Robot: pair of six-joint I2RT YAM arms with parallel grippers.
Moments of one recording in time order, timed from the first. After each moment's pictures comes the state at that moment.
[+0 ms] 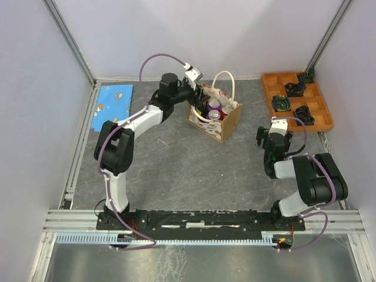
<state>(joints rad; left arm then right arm) -0.47 1.99 1.52 0.29 0.54 0.12 0.11 1.52 0.32 0.86 0.43 0.02</state>
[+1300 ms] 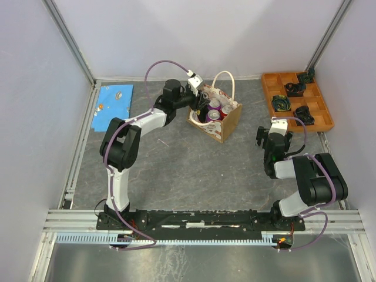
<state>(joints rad) -0.47 2.07 1.47 0.41 0.56 0.14 0.11 1.52 0.32 0.86 0.43 0.02</state>
